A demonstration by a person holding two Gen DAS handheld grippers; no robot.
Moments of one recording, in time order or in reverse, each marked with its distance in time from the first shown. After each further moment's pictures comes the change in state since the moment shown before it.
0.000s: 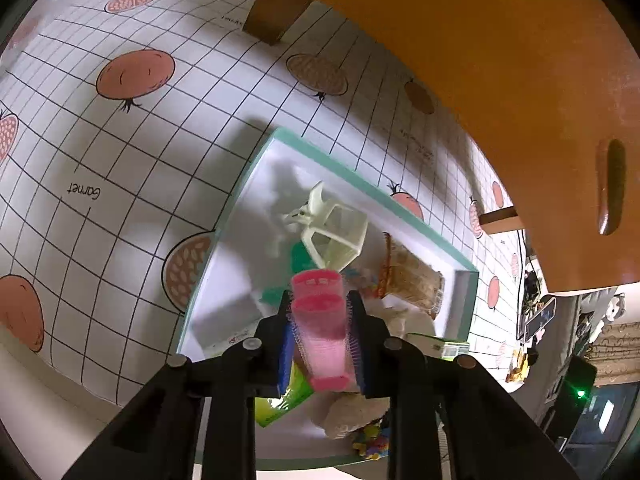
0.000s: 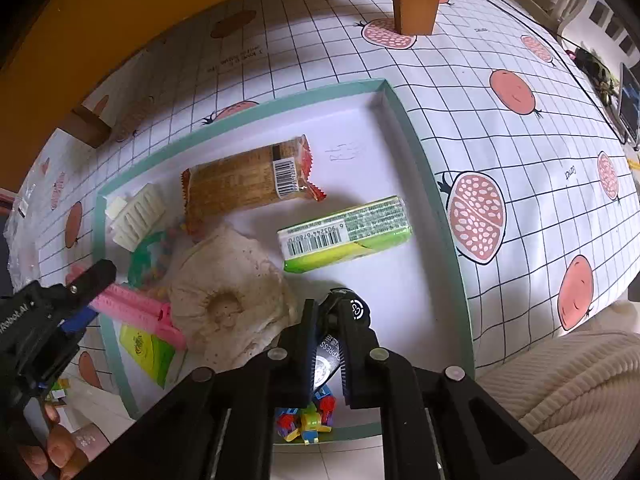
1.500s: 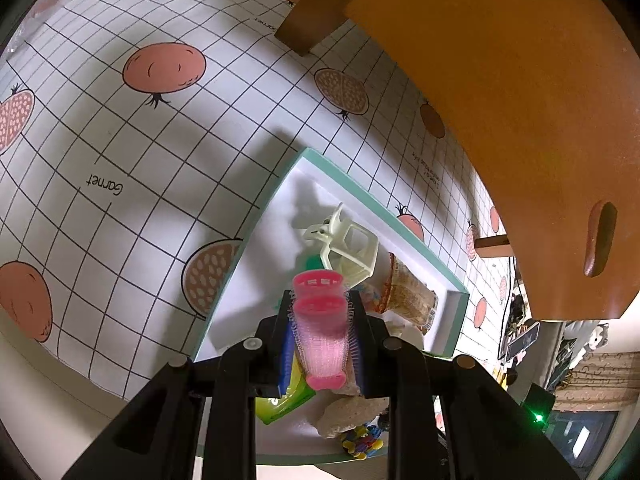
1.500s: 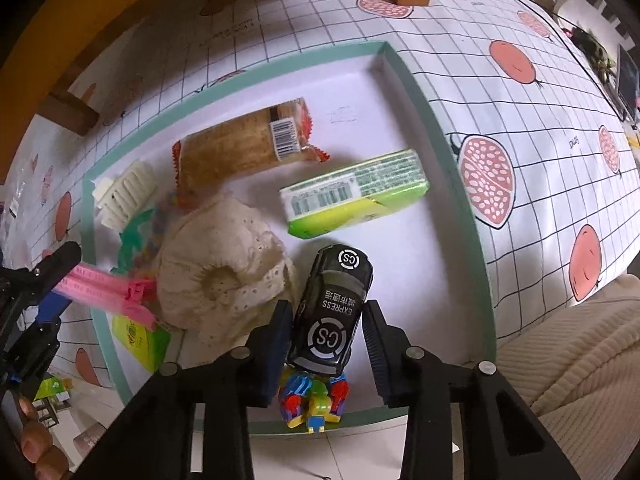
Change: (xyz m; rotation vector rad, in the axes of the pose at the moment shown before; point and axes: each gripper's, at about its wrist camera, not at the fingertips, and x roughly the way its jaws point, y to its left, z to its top) left arm -0.013 0.017 0.009 -0.099 -0.009 -0.041; right arm 0.021 0.015 -0.011 0.051 0.063 -0.025
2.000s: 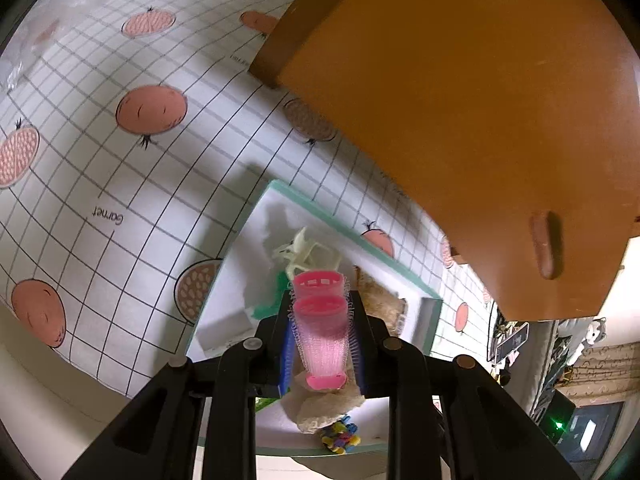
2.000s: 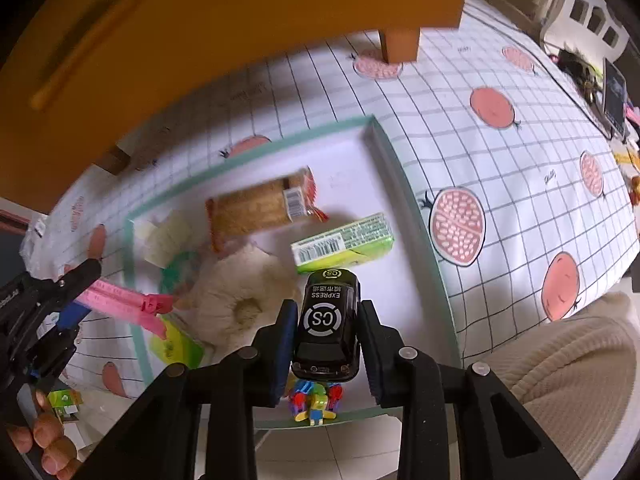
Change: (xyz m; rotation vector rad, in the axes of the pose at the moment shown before) left arm -0.033 -0.026 0.005 0.041 -0.055 -0.027; right arm -0.063 -0.021 0.005 -0.015 -0.143 0.067
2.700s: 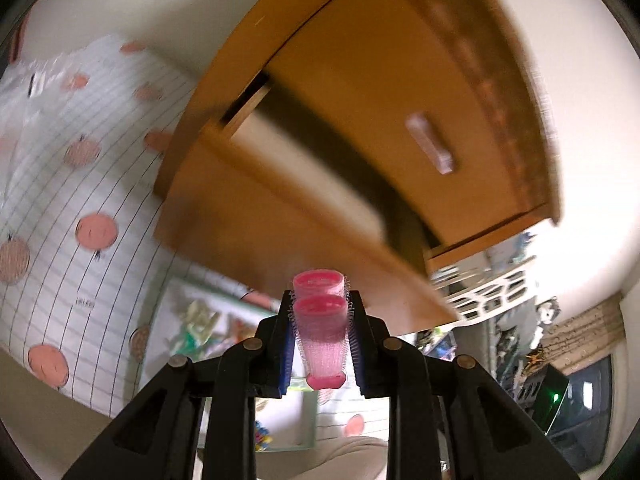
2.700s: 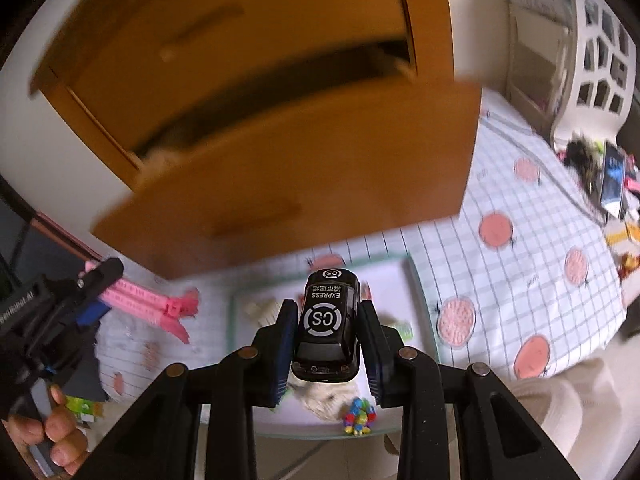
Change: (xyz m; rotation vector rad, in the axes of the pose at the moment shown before) left arm -0.141 -0.088 0.006 0.184 -0.209 -0.262; right arm -0.149 0.020 0.034 -0.069 -0.296 0.159
